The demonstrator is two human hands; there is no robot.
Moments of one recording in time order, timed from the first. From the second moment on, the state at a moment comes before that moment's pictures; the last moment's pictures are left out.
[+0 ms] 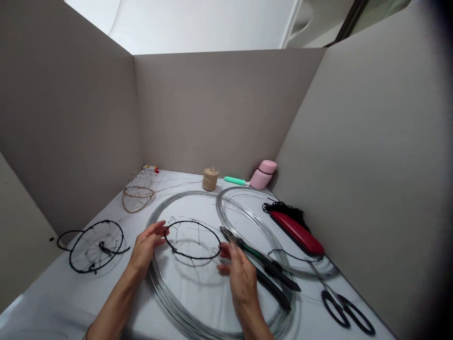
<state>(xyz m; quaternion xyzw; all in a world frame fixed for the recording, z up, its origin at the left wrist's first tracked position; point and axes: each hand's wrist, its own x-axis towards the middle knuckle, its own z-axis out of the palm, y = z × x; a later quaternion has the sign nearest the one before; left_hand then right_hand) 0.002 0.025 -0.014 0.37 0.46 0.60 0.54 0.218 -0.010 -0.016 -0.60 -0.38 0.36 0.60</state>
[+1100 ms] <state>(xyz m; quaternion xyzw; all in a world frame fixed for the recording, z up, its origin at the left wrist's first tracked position) 0.007 0.023 -0.012 0.44 0.50 0.56 0.49 0.219 -0.008 -0.028 -0.61 -0.35 0.28 0.65</state>
